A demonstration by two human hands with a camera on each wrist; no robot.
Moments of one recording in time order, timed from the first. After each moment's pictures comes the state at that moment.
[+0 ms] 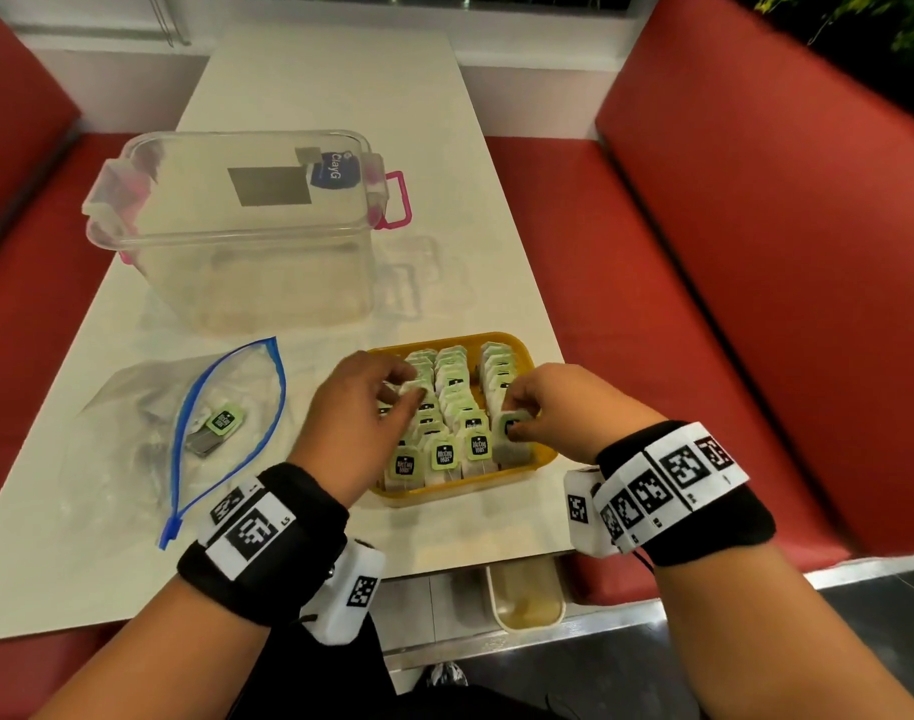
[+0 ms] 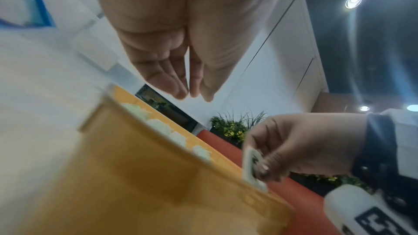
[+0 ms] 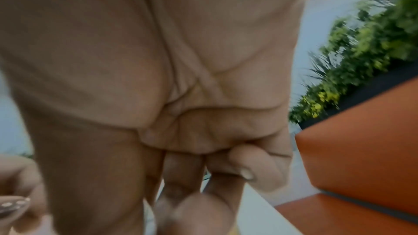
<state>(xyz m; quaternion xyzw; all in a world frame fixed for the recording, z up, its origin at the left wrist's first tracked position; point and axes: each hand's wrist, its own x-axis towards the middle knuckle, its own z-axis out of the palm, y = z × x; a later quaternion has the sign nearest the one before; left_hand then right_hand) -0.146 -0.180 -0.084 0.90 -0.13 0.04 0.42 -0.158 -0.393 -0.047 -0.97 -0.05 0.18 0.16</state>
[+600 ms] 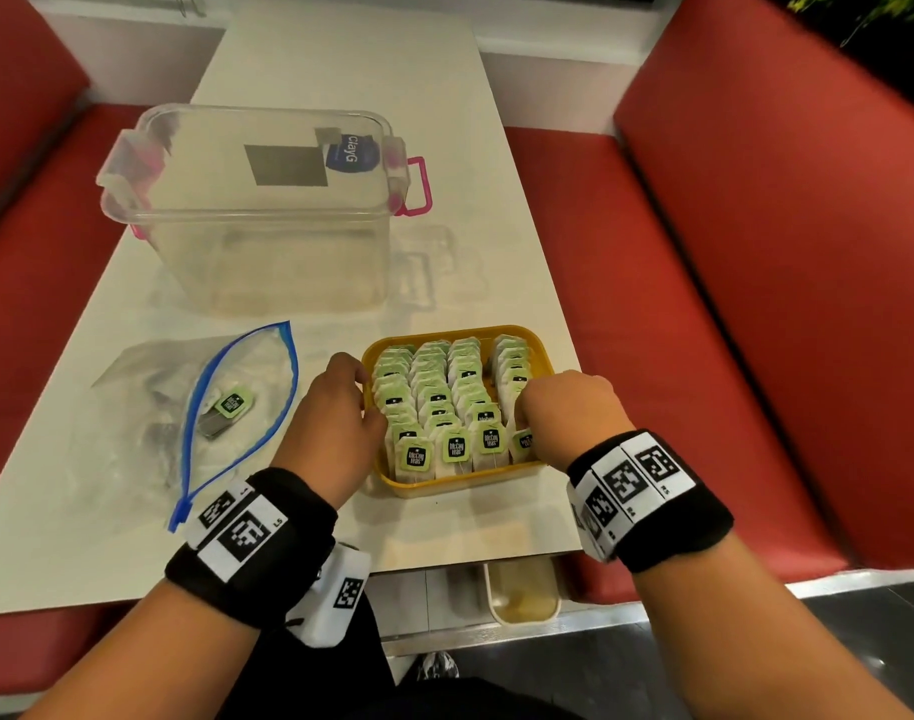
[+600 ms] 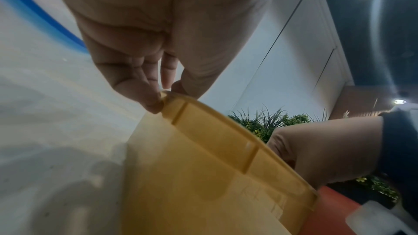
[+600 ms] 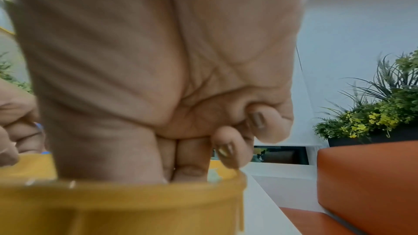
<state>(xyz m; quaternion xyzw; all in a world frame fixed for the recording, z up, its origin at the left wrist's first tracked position) -0.148 -0.154 -0.103 0.92 -0.02 -0.03 0.38 -0.155 -0.369 -0.066 -0.98 -0.03 0.19 -0.10</state>
